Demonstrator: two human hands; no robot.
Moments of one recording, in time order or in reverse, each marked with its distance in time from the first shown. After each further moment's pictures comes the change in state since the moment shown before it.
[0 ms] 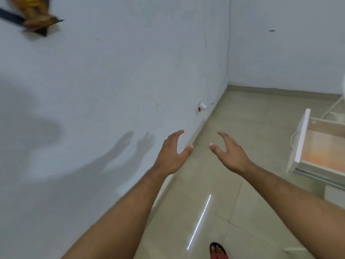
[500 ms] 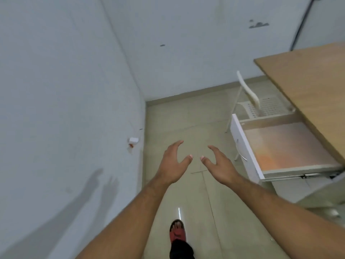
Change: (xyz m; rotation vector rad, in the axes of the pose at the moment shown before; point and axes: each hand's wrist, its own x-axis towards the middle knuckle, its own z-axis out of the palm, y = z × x) left_hand 0.324 0.059 0.159 -0.102 -0.483 0.310; right_hand 0.188 0.109 -0.068 0.135 0.423 0.483
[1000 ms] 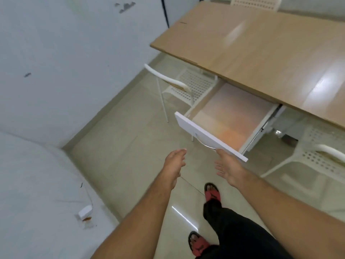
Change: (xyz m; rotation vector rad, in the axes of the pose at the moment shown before) left_hand 0.212 0.032 0.098 -0.248 -0.775 -0.438; right_hand 0.093 0.071 -0.015 1.128 0.606 0.884
